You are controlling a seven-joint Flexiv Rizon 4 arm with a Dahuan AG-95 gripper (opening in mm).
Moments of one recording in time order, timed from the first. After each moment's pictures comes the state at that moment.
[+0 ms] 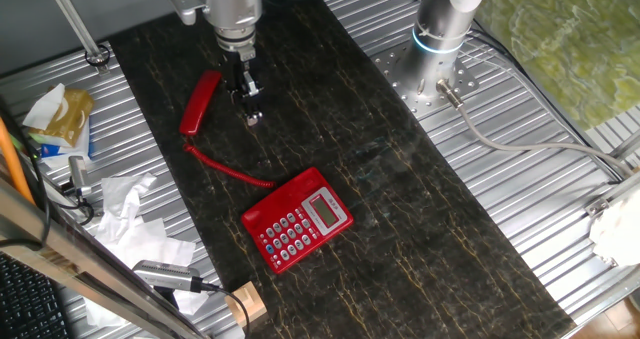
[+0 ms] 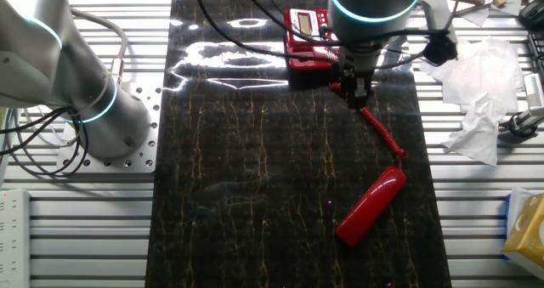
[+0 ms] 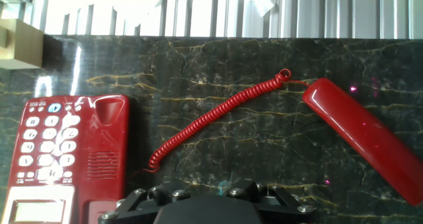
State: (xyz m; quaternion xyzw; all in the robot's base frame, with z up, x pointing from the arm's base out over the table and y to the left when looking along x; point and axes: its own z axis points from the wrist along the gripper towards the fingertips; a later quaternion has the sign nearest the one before) arm 0.509 0.005 0.176 -0.05 1.00 0.06 0.05
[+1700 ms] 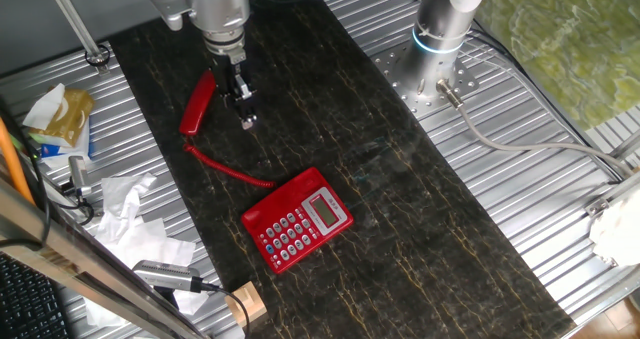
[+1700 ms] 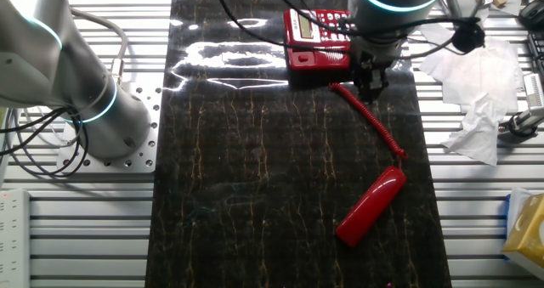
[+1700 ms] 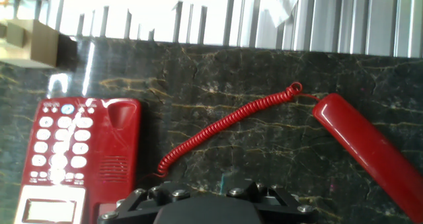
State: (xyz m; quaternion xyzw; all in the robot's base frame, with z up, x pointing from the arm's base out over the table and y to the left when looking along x) arm 0.525 0.017 0.189 -0.06 0.99 0.07 0.04
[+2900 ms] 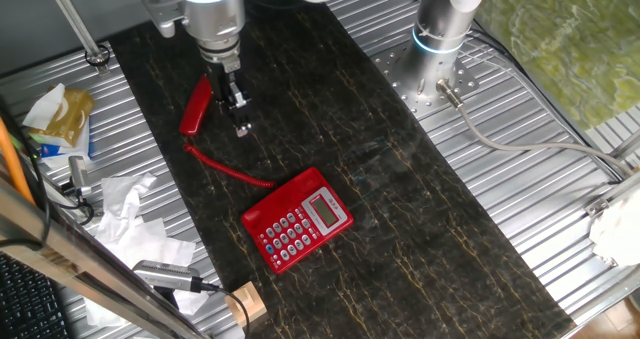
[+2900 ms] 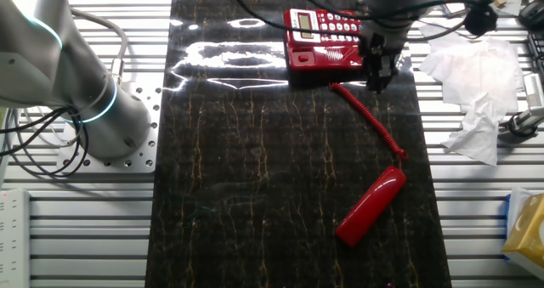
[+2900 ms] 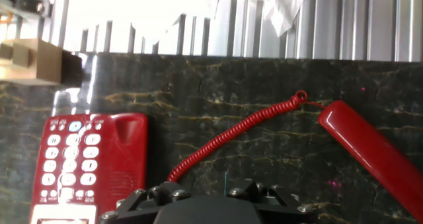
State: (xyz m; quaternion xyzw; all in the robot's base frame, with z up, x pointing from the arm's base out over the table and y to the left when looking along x) arm 0.540 0.030 0.194 -0.04 1.00 0.06 0.04
